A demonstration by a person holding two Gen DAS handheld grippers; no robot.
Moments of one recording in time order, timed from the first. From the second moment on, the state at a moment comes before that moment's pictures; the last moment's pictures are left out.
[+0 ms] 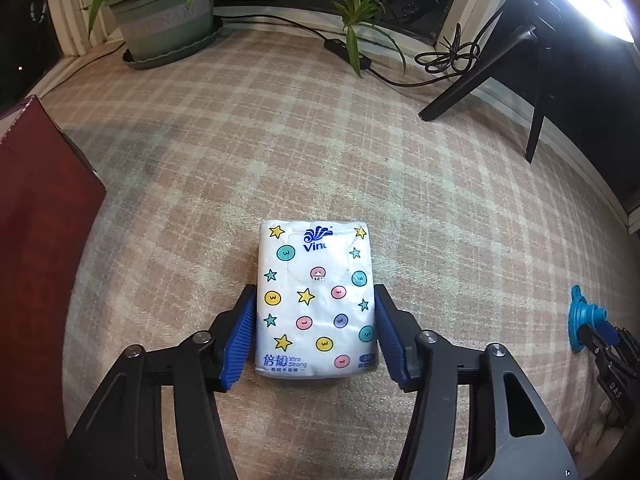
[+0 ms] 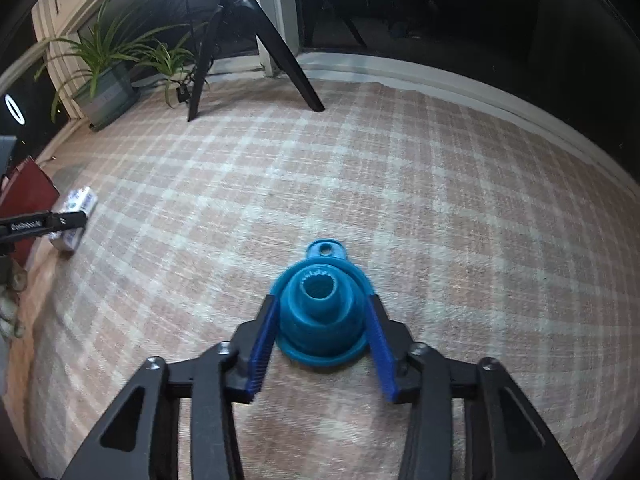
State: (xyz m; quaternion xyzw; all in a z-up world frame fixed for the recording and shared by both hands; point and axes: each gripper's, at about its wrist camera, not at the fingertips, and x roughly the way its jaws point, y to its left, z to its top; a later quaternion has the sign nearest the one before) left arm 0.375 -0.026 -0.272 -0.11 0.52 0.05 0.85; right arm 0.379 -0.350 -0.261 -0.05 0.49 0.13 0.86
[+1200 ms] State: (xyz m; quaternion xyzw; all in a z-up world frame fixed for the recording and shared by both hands) left arm 0.254 0.001 -0.172 -0.13 0.43 -0.01 0.89; right arm 0.303 -0.280 -0.157 -0.09 0.40 0.22 0.89
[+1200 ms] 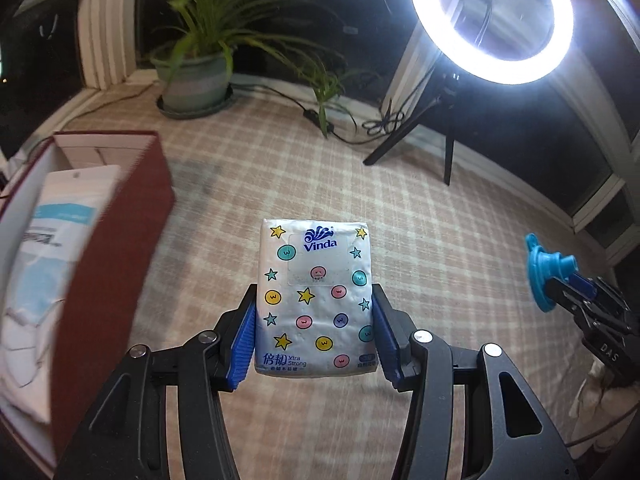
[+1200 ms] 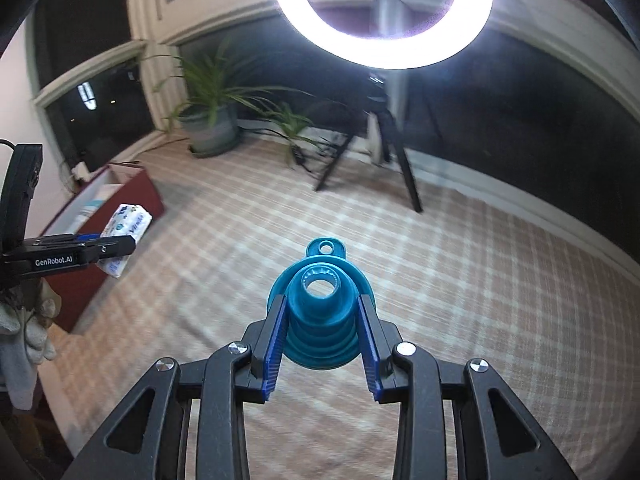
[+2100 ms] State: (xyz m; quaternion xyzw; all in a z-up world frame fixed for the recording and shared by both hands) left arm 0.151 0.175 -0.154 -0.16 0.41 0.09 0.89; right arm 0.254 -0.033 -0.112 -0.14 0.36 0.38 0.84
